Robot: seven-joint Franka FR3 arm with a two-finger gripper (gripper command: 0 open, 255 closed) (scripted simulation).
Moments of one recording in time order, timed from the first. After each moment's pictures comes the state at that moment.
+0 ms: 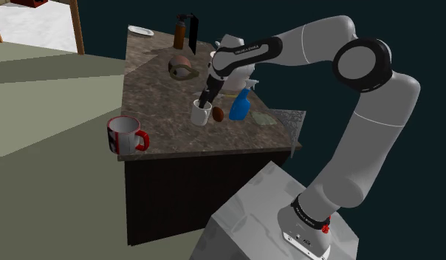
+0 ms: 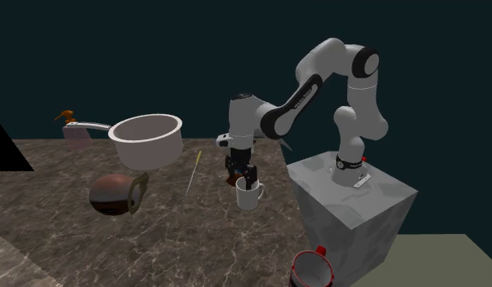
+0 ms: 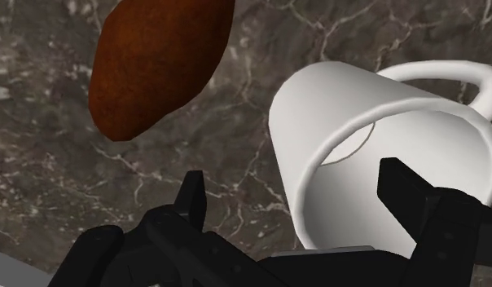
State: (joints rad) arm 0.00 0.26 -0.04 -1.96 0.13 2.29 -0.41
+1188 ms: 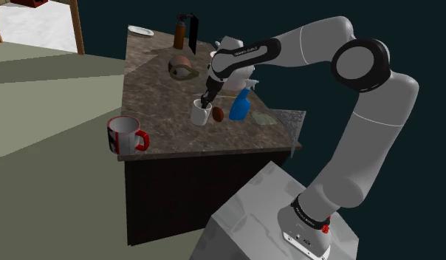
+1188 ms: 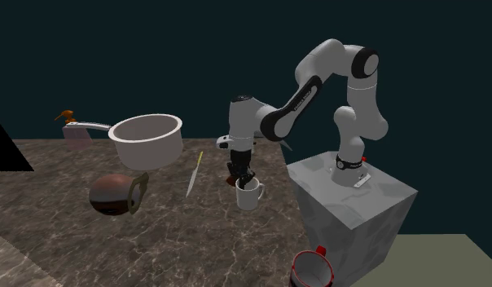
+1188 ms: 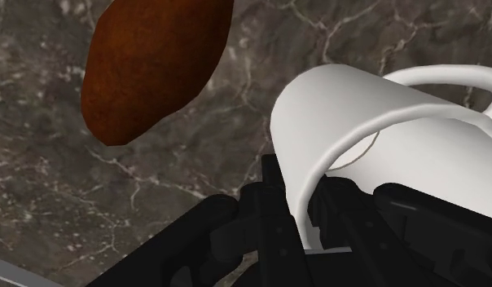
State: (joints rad) arm 0.00 0.27 -0.04 -1.96 0.14 2.30 -0.41
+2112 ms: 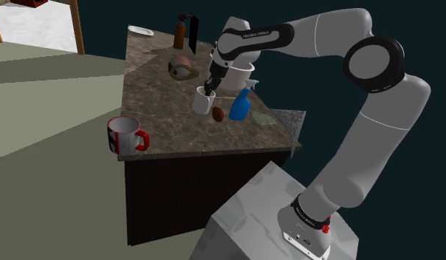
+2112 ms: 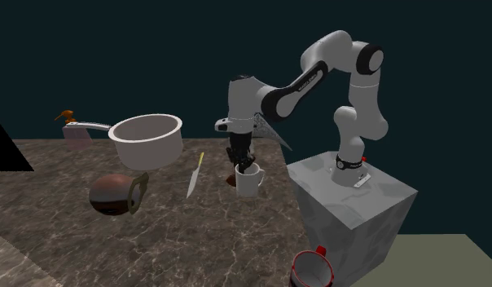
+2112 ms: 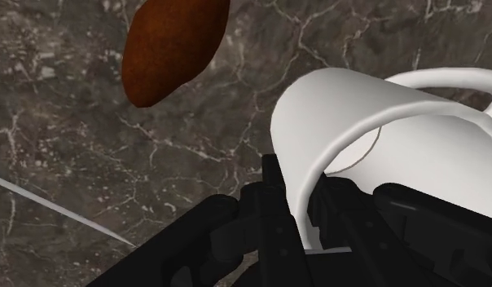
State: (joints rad) arm 0.00 0.19 -0.05 -1.89 0.12 2.15 -0.39
